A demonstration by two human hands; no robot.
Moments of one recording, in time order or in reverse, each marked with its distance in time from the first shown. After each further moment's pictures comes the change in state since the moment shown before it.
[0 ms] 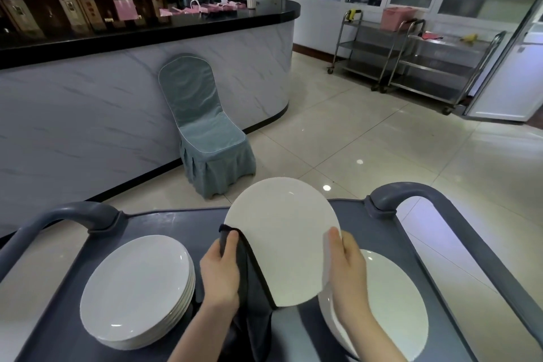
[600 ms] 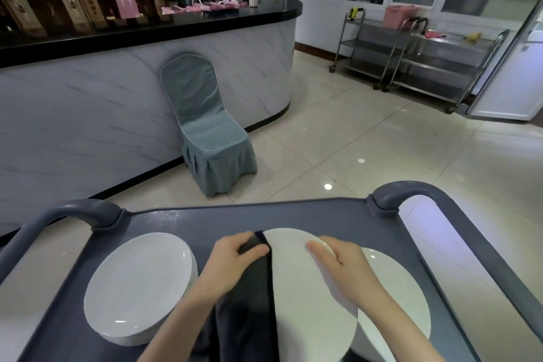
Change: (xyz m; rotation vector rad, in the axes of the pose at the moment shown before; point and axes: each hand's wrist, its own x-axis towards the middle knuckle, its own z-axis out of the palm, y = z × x) left_hand 0.022 0.014 -0.019 0.611 -0.584 0.406; right_hand 0.013 -0.013 -0.021 -0.479 -0.494 -0.253
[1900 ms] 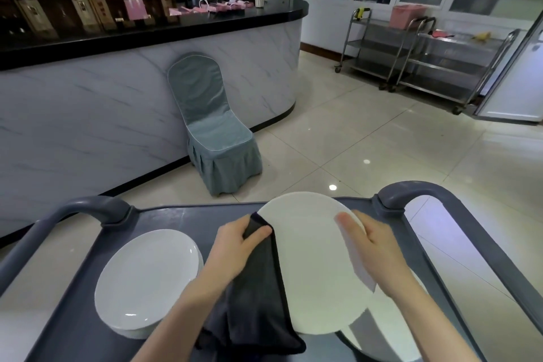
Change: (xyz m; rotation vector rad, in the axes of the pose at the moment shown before) left_hand 0.001 0.025 -0.008 0.034 0.136 0.035; right_hand 0.009 -0.016 -0.033 0.086 0.153 0.057
